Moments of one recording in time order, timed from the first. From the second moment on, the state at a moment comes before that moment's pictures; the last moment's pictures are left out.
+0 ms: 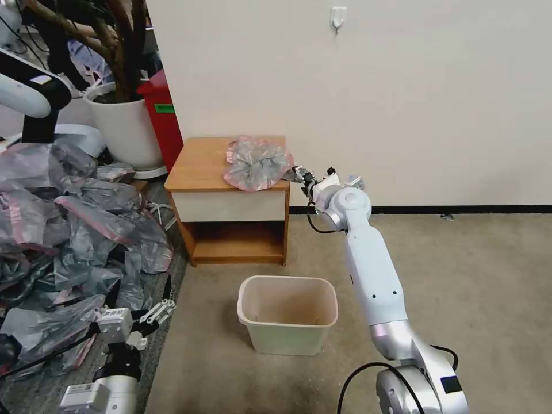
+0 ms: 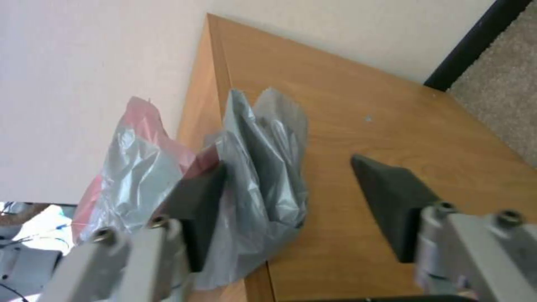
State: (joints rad) left arm 1.89 -1.52 -0.74 -2.27 -0.19 -0.15 0.03; right arm -0.52 1.61 0.39 1.29 1.36 -0.40 0.55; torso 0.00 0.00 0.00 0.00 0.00
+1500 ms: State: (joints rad) left arm 1.85 -1.52 -0.72 -2.19 -0.18 -0.16 0.02; right arm -0.72 1.55 0.37 1.62 1.40 -0.41 0.61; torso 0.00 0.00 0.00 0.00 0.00
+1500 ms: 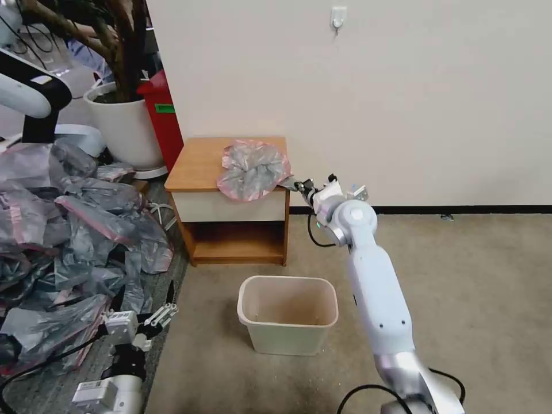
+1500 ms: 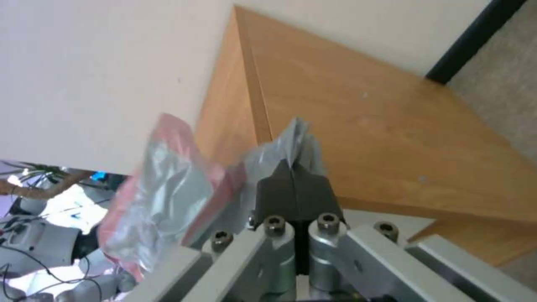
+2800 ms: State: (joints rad) left arm 1.82 -1.50 -0.71 -2.18 -0.17 -0.19 0.02; right arm -1.38 1.41 0.11 2.10 1.11 -0.45 0.59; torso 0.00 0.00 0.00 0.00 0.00
